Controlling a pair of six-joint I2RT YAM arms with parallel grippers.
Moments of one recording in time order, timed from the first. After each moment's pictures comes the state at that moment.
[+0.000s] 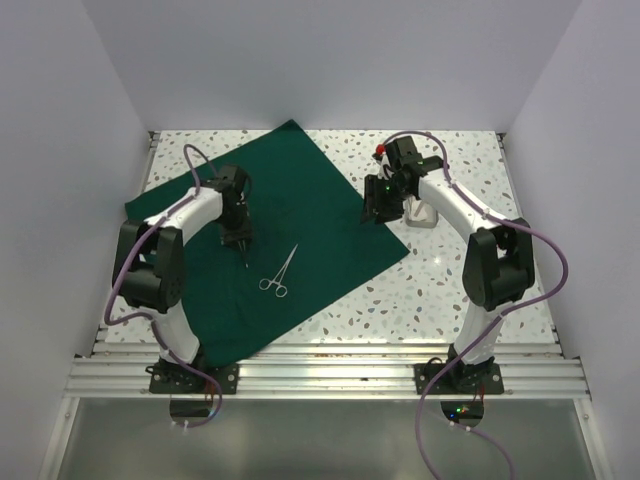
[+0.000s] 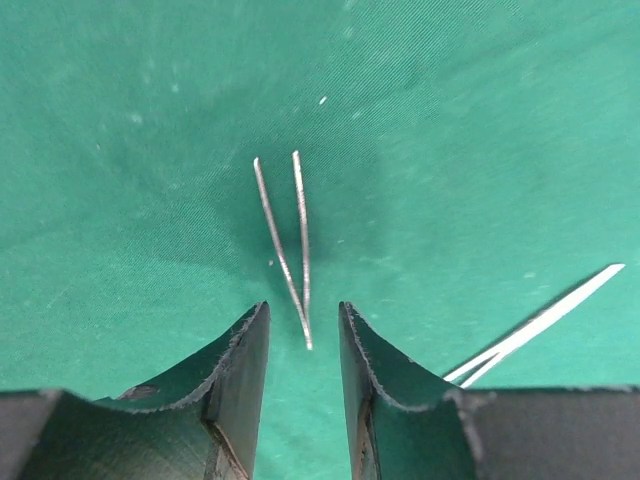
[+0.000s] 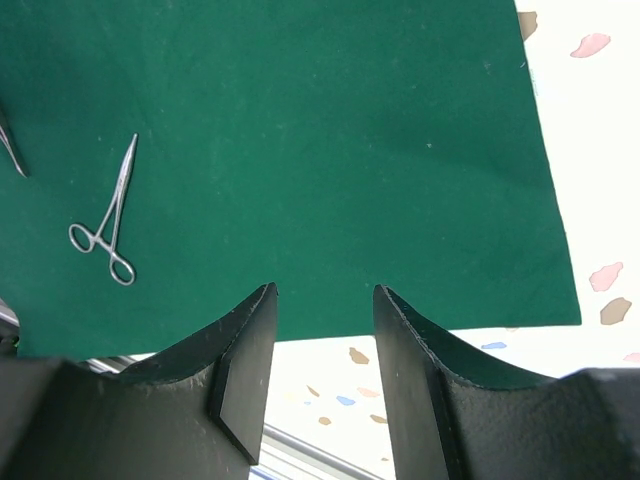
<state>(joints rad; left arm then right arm) -0.21 1.81 1.24 -0.77 -0.05 -0.44 0.34 1.85 1.54 -0.81 -0.26 0.32</state>
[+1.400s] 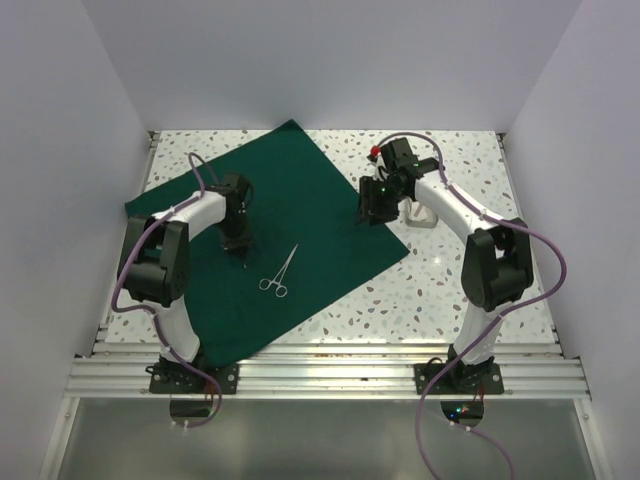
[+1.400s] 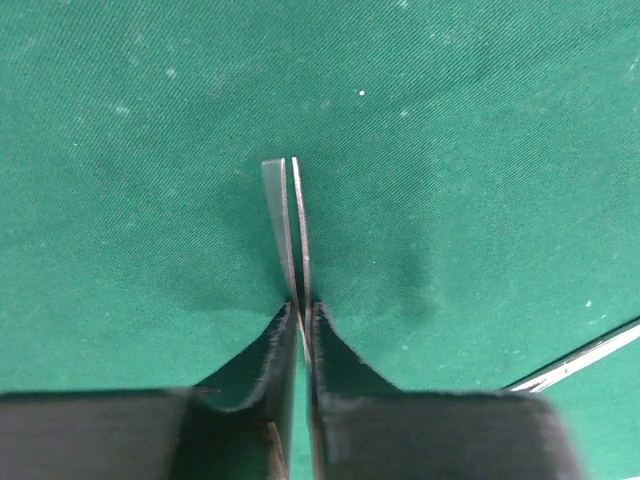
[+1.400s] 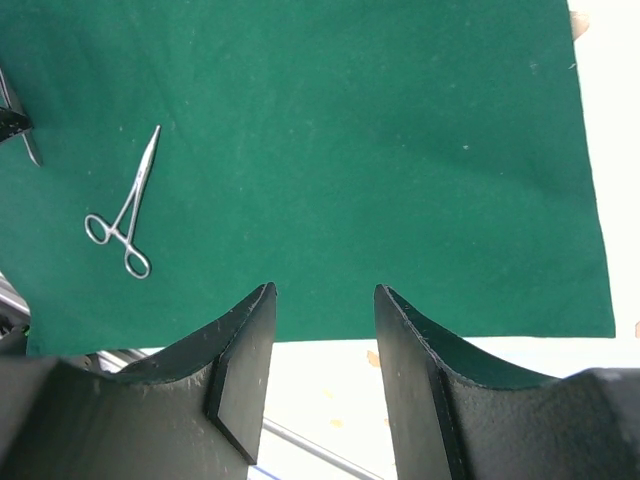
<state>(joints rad) -0.21 1.86 1.21 -0.75 -0.06 -0.45 0.36 1.85 1.53 -0.79 -0.28 0.34</state>
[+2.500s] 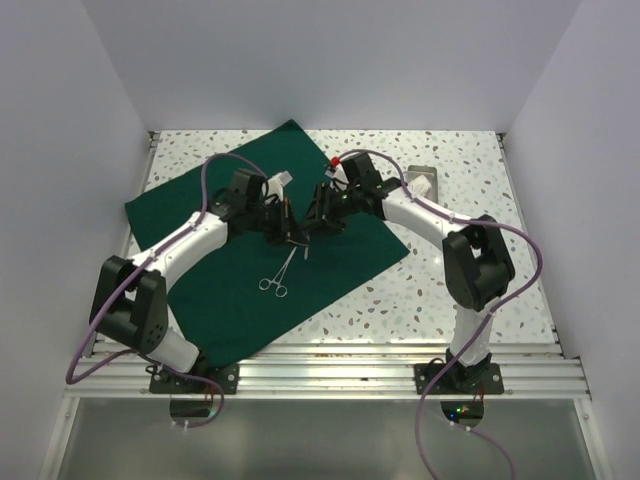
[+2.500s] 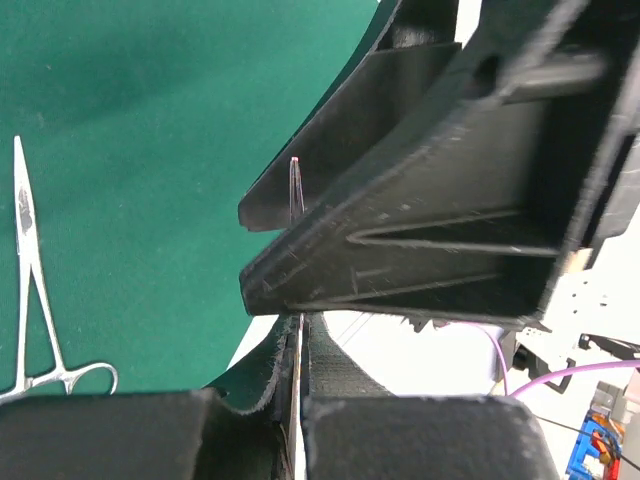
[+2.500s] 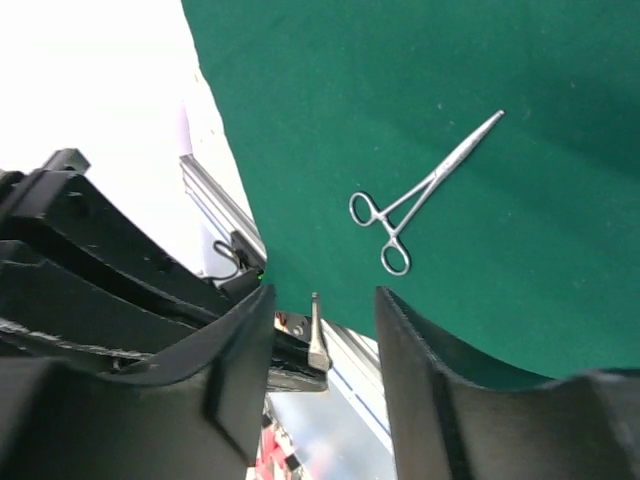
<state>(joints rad) -0.40 1.53 1.08 -0.41 0.62 -0.58 0.56 1.90 1.46 -0.39 -0.64 0.79</state>
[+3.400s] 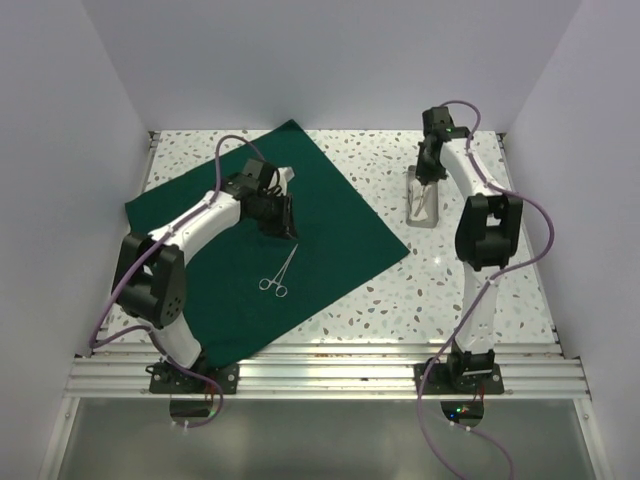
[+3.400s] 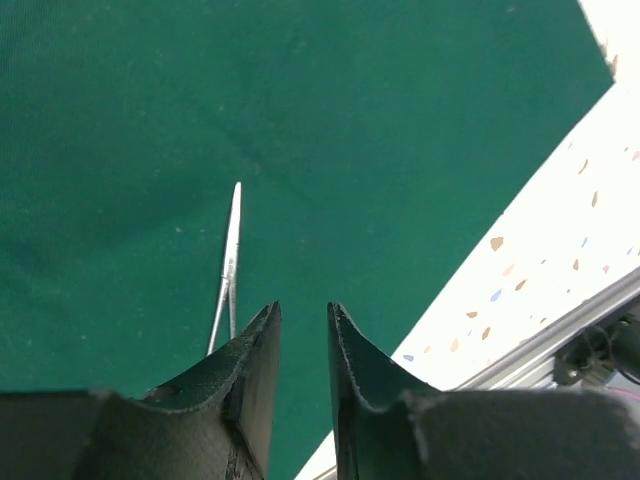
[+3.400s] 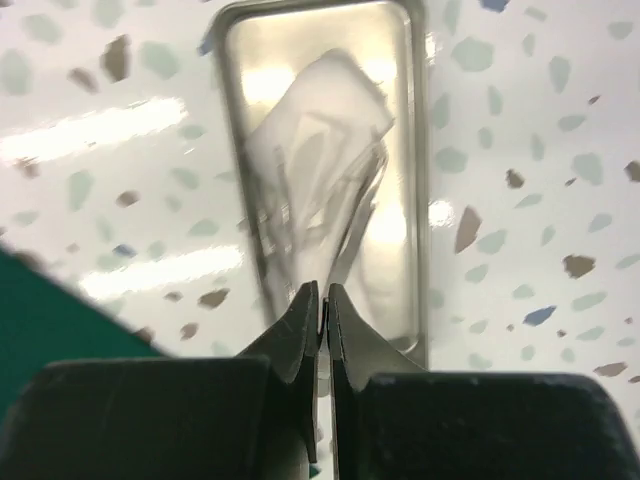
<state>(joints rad) -0.40 1.71 1.29 -0.63 0.32 -0.37 0.11 2.17 1.97 -0.86 0.16 0.30</state>
